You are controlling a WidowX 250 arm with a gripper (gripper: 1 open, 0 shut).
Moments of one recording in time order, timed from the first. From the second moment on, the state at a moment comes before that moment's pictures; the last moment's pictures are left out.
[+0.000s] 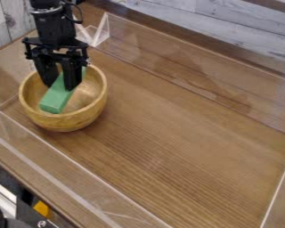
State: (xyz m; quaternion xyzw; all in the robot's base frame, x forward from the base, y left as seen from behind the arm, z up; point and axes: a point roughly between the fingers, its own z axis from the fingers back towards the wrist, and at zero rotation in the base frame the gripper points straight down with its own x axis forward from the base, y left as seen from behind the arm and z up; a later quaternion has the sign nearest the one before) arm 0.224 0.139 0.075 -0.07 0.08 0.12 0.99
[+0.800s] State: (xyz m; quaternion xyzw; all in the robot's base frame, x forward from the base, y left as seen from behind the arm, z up) arm 0.225 0.132 0.100 -0.07 0.06 0.12 0.99
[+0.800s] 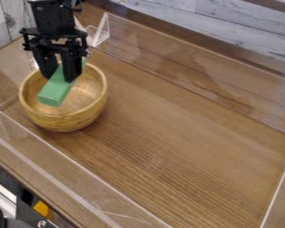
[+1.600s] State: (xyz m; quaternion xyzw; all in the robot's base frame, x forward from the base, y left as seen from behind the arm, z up) arm 0.224 0.062 0.092 -0.06 0.07 0.04 1.00
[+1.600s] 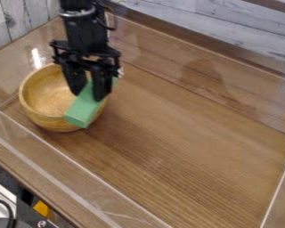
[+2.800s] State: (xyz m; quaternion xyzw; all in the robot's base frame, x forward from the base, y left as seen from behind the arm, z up) arm 0.236 0.025 0.062 -0.04 0.02 -0.01 1.00
